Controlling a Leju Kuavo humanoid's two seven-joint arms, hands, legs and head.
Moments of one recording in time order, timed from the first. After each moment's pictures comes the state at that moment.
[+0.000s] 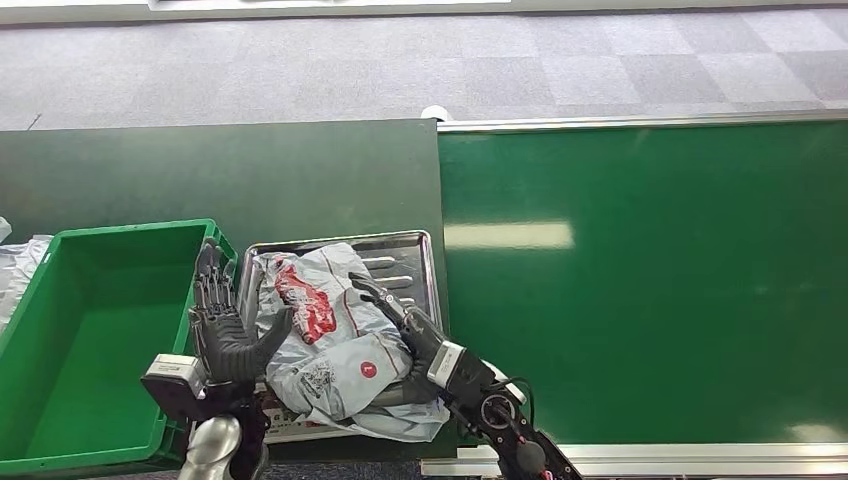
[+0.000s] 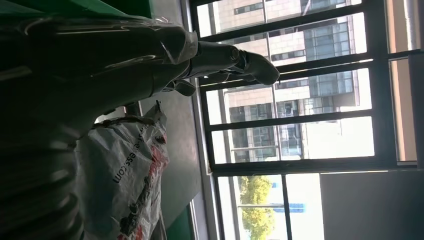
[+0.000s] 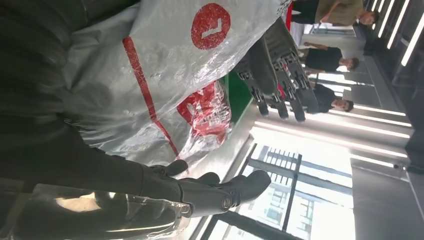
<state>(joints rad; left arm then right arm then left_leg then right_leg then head) -0.08 -0.16 -0.09 -1.40 0.00 0.19 -0.69 -0.33 0.12 0.62 -0.95 0.19 0.26 -0.70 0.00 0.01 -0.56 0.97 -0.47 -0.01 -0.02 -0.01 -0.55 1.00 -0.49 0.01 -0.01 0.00</state>
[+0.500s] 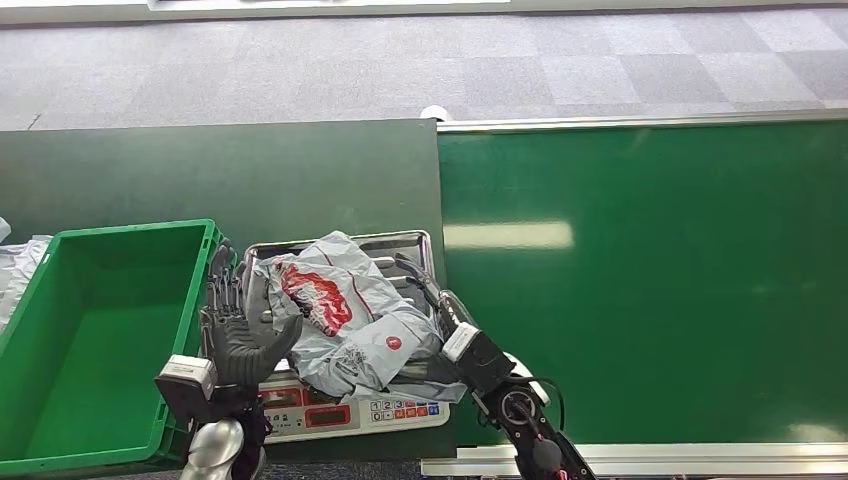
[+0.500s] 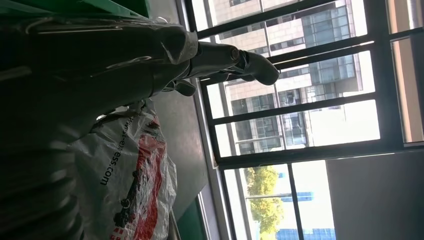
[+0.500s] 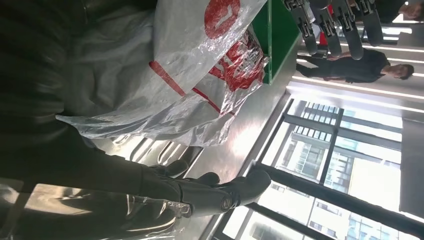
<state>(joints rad) -0.07 -0.16 -0.09 -1.40 -0.06 0.16 -0.67 -0.31 0.11 0.50 -0.96 0.29 0.18 -0.62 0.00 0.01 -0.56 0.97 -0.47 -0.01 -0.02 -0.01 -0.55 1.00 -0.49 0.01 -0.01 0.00</state>
